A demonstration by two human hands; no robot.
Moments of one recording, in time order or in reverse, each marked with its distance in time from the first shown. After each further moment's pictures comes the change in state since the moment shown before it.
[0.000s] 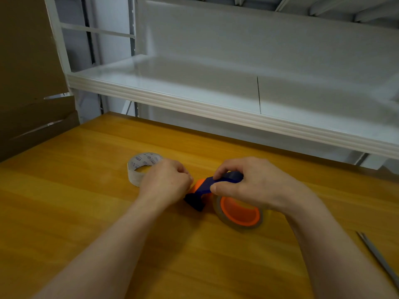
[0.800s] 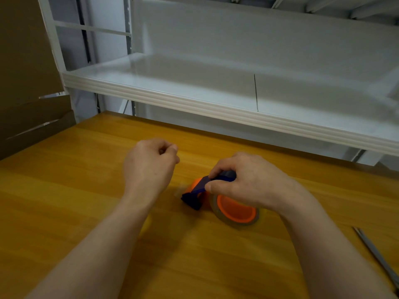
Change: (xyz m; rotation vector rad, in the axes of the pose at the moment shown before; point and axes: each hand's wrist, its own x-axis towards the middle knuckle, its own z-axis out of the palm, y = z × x) left_hand -0.008 0.003 -0.020 -0.275 0.380 0.152; right_hand -0.001 -0.008 0.000 -0.123 0.004 -0.012
